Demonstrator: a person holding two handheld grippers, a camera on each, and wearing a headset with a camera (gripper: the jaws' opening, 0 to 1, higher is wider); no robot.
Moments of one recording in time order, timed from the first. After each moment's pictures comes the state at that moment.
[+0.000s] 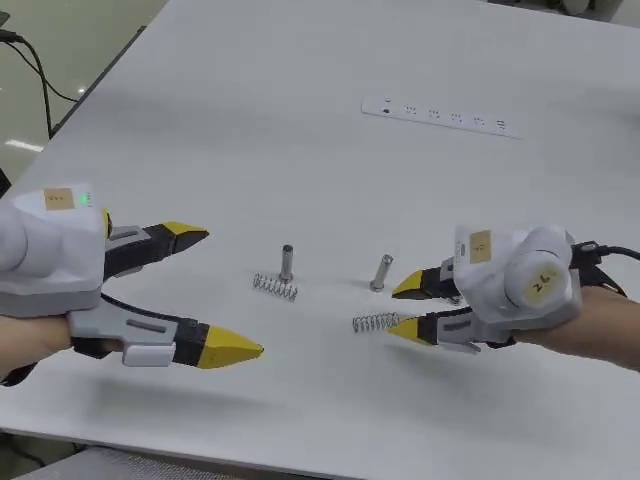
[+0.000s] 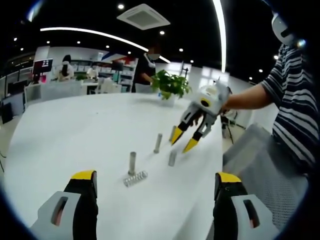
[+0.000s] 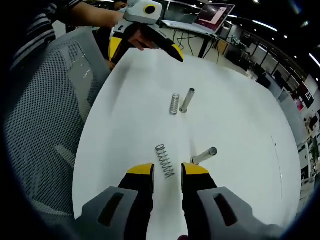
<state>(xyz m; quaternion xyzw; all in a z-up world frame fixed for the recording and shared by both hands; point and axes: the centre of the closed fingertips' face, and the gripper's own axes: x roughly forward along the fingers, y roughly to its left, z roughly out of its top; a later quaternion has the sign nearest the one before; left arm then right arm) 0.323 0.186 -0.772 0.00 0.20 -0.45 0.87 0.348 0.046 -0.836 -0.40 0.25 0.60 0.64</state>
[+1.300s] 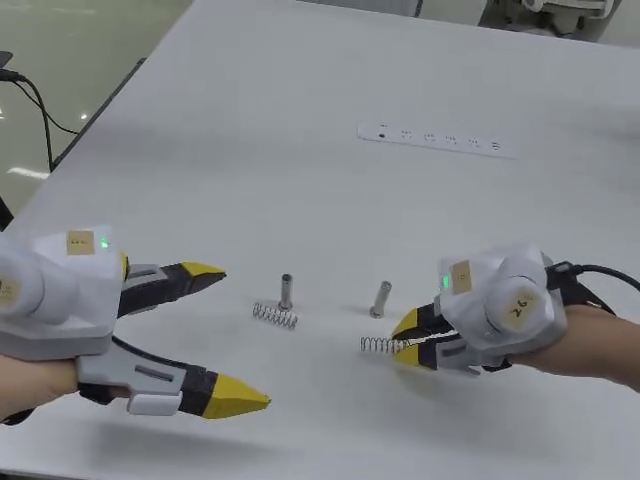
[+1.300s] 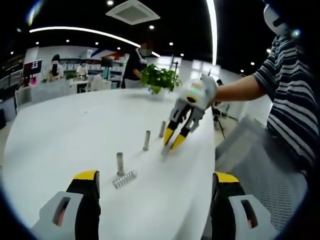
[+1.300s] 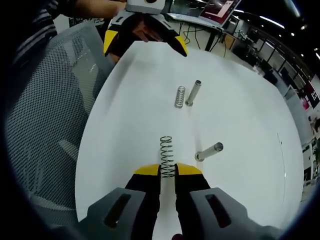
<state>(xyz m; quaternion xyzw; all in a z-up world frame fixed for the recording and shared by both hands) 0.312 0.168 -0.771 0.03 0.21 -0.49 0.84 0.343 0.038 -0.837 -0.40 0.28 0.61 0.63</state>
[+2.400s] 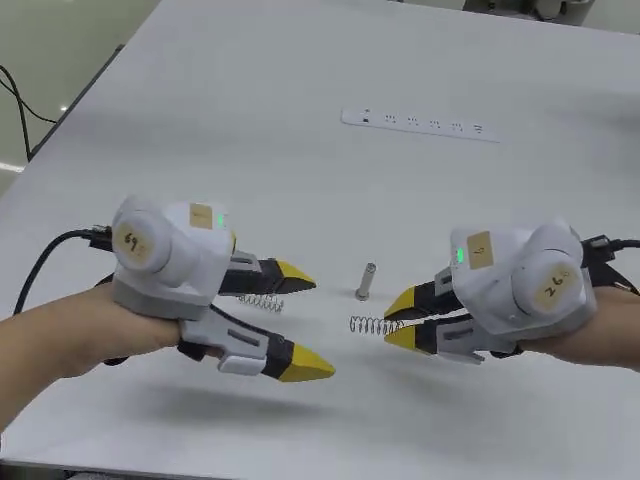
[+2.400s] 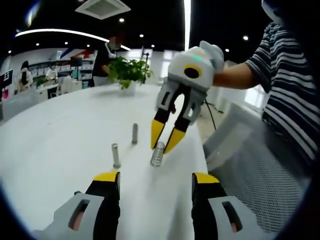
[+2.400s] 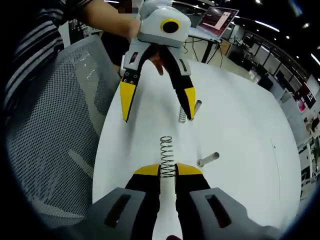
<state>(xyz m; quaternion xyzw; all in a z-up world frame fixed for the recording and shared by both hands) 0.317 0.078 -0.785 0.08 0.21 -0.60 0.77 0.321 0.043 -0.802 -0.38 0.26 0.61 0.64</state>
